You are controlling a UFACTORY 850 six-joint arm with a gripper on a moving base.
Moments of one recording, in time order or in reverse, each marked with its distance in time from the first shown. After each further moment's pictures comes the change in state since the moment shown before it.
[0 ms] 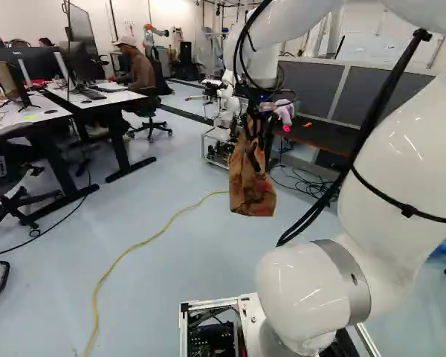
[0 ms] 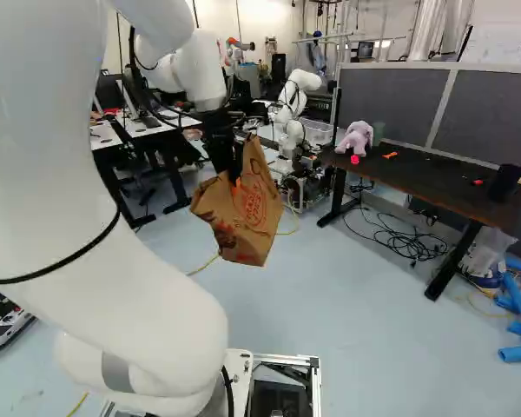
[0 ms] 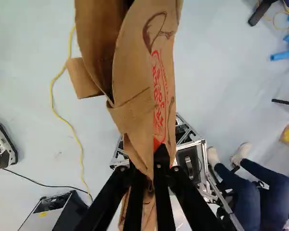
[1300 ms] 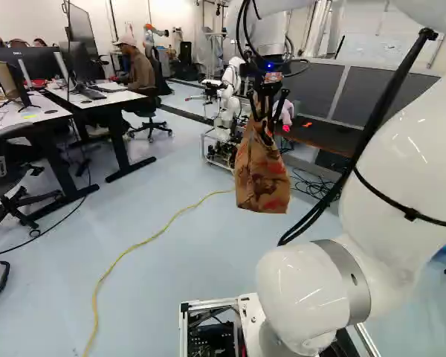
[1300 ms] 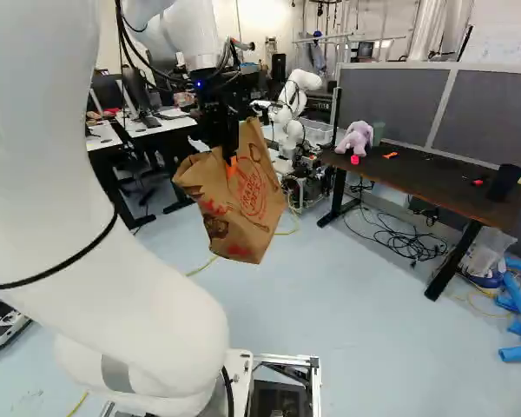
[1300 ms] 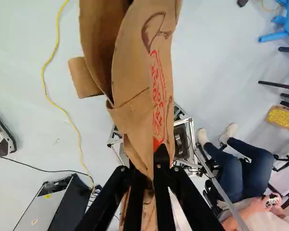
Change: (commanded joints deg) arm -0.2 0.8 -8.3 -0.2 -14.8 0.0
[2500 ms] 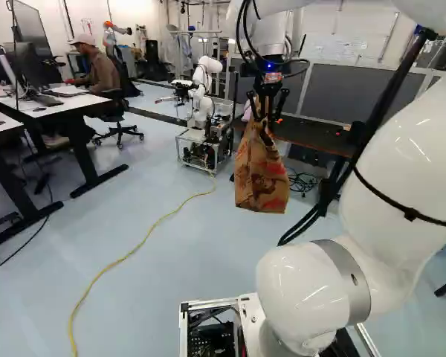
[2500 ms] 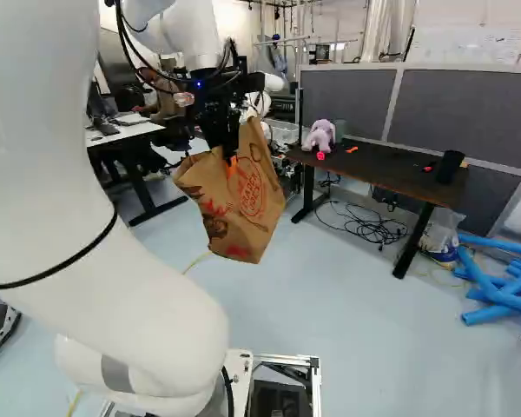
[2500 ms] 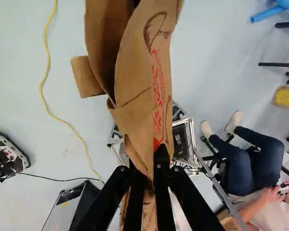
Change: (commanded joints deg) arm 0.0 0.0 0.0 0.0 0.0 0.0
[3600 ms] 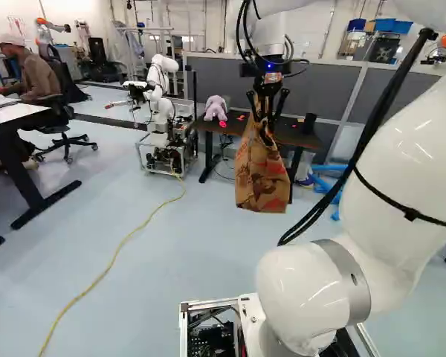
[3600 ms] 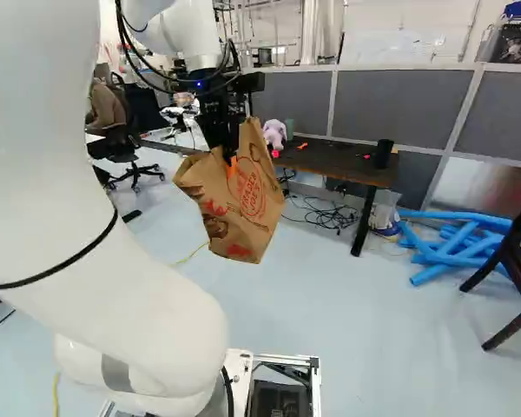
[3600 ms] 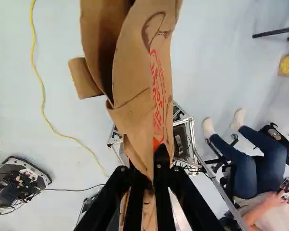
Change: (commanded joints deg) arm 0.0 0.0 0.0 0.0 0.0 0.0
